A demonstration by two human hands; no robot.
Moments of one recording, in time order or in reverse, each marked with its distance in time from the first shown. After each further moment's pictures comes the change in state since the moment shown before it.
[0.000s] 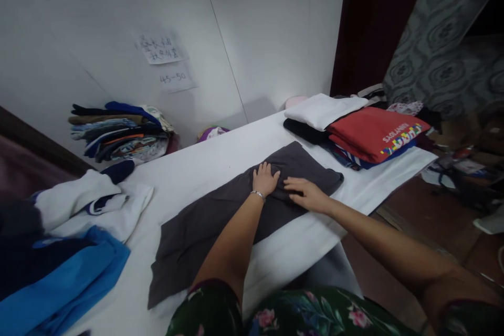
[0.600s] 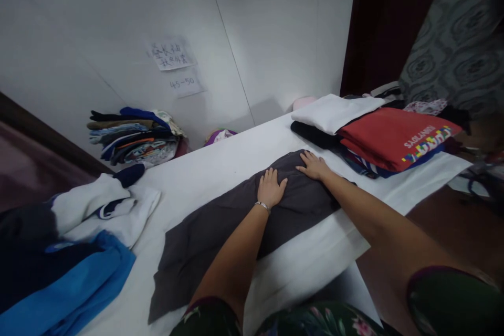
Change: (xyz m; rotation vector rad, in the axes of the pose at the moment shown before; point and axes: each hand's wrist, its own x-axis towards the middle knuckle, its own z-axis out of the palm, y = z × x) left_hand -0.004 -0.002 0.004 -0.011 0.041 -0.002; right_hand 0.092 0.123 -0.003 -0.363 -0.185 0.535
